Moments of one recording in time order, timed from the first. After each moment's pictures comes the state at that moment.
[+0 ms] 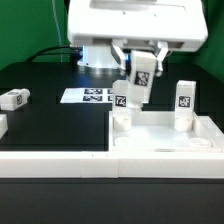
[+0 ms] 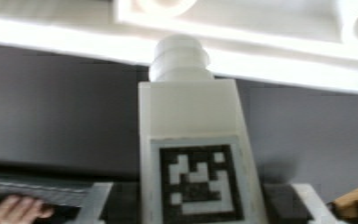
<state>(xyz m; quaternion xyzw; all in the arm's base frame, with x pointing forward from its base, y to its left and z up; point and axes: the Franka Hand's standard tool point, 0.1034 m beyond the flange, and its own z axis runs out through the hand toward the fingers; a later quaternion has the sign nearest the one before) 0.652 0.022 0.118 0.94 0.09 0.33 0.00</state>
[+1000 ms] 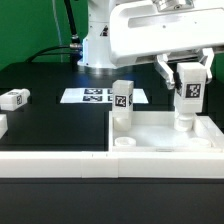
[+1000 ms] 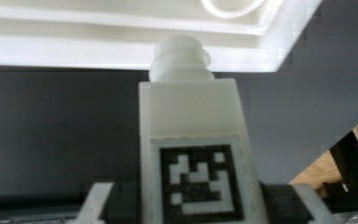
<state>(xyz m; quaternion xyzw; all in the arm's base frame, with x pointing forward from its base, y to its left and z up) 0.669 0.086 0.119 0.95 0.04 0.31 -0.07</state>
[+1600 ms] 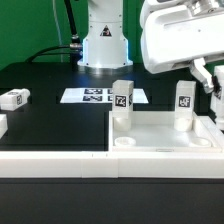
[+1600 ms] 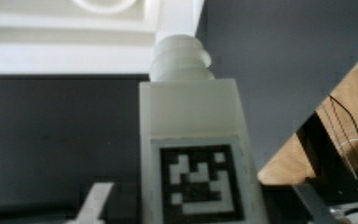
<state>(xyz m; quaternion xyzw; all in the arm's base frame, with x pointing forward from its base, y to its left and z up) 0.673 0.117 0.112 0.95 0.04 0.31 -0.08</state>
